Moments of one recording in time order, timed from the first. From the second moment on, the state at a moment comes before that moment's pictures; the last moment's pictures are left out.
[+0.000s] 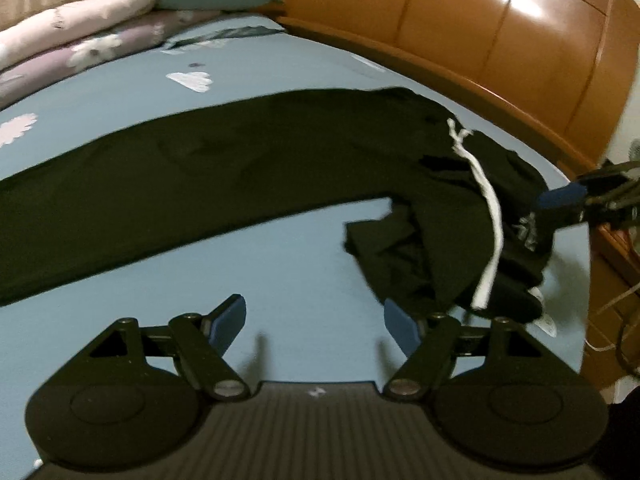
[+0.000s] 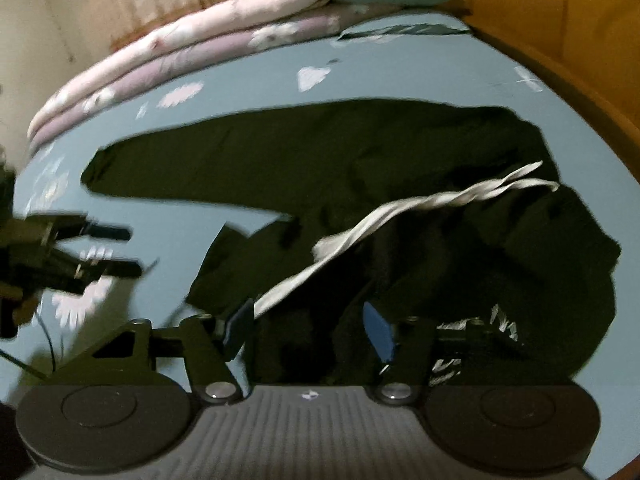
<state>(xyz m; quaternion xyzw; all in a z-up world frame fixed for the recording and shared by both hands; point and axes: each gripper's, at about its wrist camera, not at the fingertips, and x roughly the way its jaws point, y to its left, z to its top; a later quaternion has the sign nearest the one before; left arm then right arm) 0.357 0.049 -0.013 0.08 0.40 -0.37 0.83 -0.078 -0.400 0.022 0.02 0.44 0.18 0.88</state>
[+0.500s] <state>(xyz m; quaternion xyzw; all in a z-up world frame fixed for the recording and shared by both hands) 0.336 -0.006 -0.028 0.13 0.44 -0.38 0.80 -0.107 -0.368 0.006 -0.07 0.42 0.24 0.87</state>
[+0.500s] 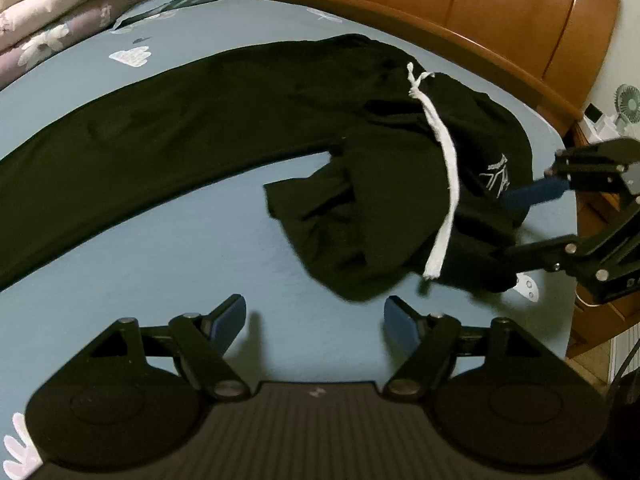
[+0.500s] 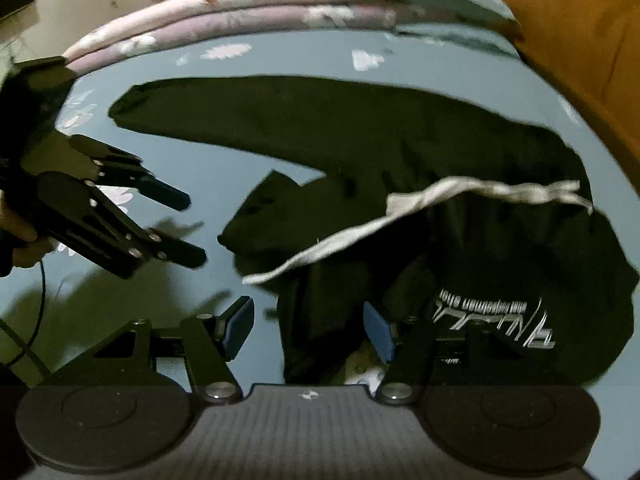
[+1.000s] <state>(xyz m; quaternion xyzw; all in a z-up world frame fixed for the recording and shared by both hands) 0.298 -0.035 -0.025 0.05 0.47 -0.28 0.83 -0.108 -0.427 -0.017 -0.12 0.41 0.34 0.84</state>
